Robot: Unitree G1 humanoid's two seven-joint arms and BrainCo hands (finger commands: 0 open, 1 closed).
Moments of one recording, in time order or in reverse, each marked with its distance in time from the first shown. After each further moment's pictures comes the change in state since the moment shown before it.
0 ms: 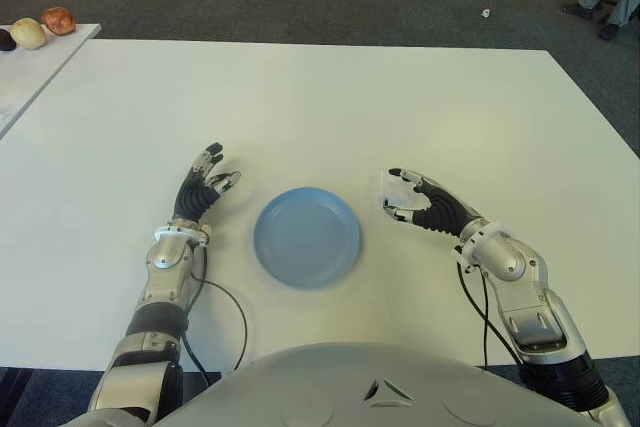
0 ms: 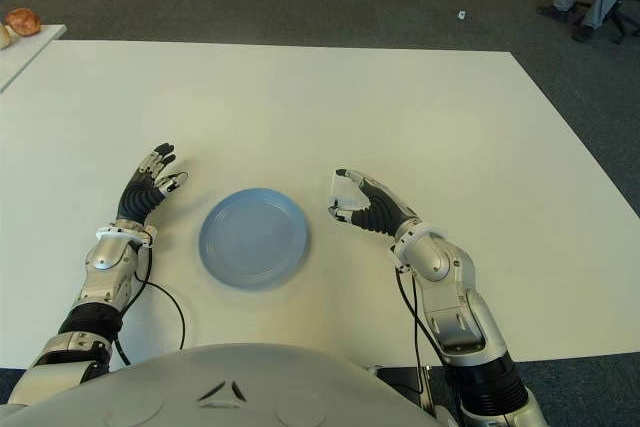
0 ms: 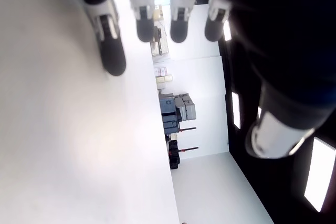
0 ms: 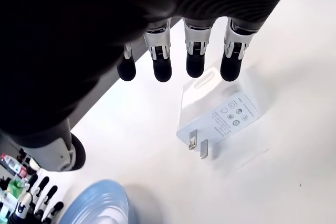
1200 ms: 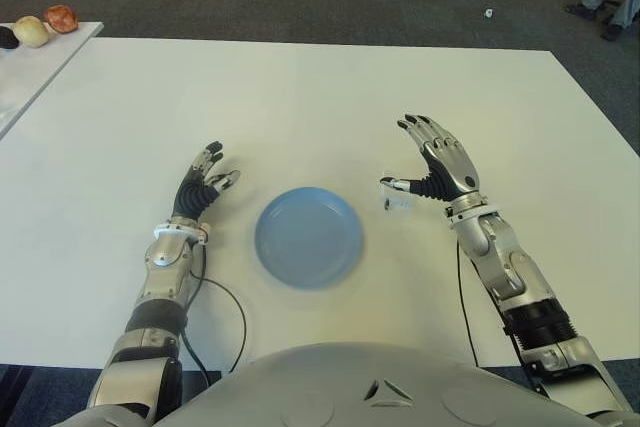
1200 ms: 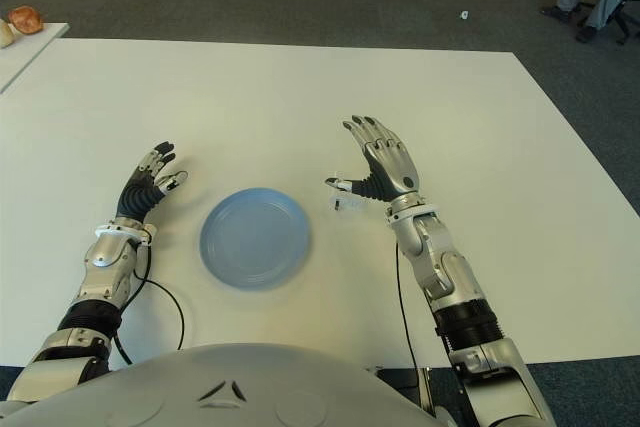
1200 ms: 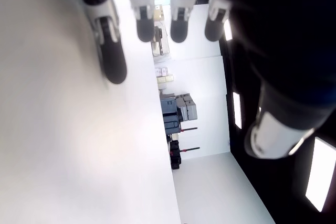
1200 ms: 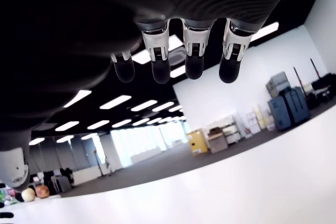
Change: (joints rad) left arm -0.016 0.008 0.001 0.023 0.000 -0.005 -0.008; right arm -0.255 0.000 0.067 0.592 -0.344 -0.522 -0.631
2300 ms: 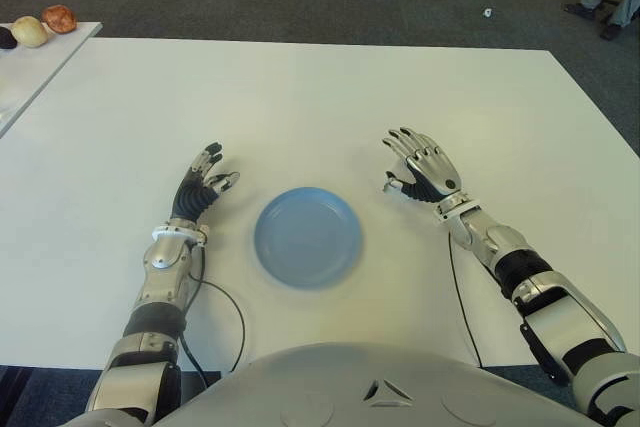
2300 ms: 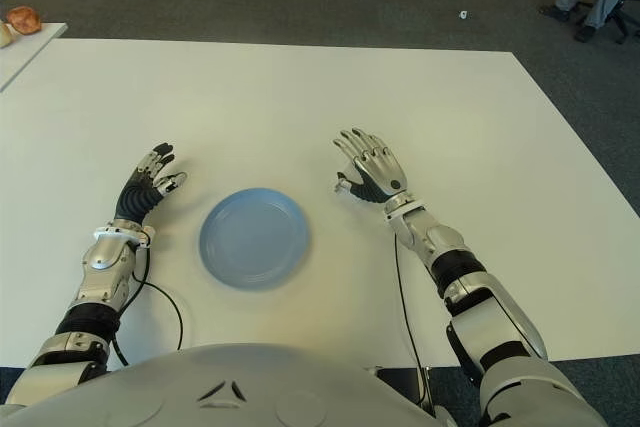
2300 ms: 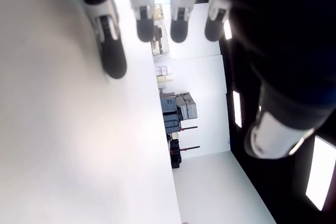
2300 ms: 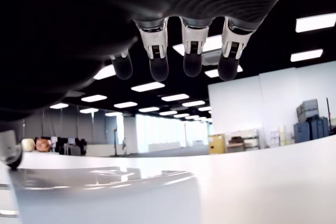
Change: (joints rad) left arm 0.025 0.001 0.000 -0.040 0.000 0.009 0.000; right arm -0.325 -0.024 0.289 0.716 -0.180 -0.223 -0.494
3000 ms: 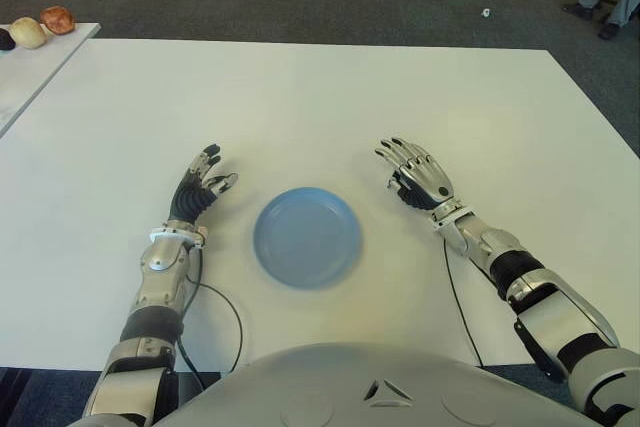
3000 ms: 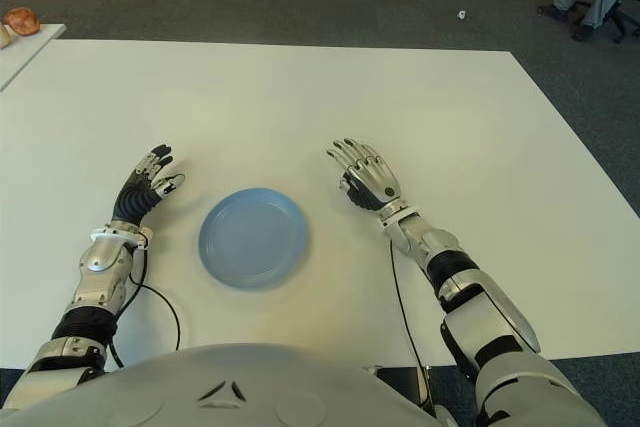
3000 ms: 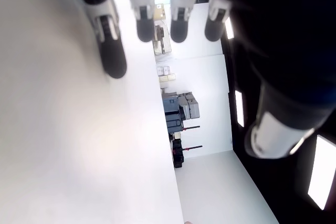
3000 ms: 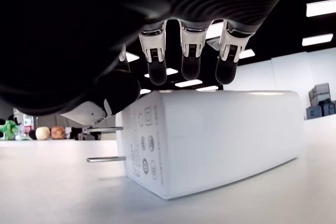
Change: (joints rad) left arm 0.021 0.007 0.000 -0.043 -0.001 0.040 0.000; right arm -0.020 0.020 0.052 0.082 0.021 -0.049 -0.038
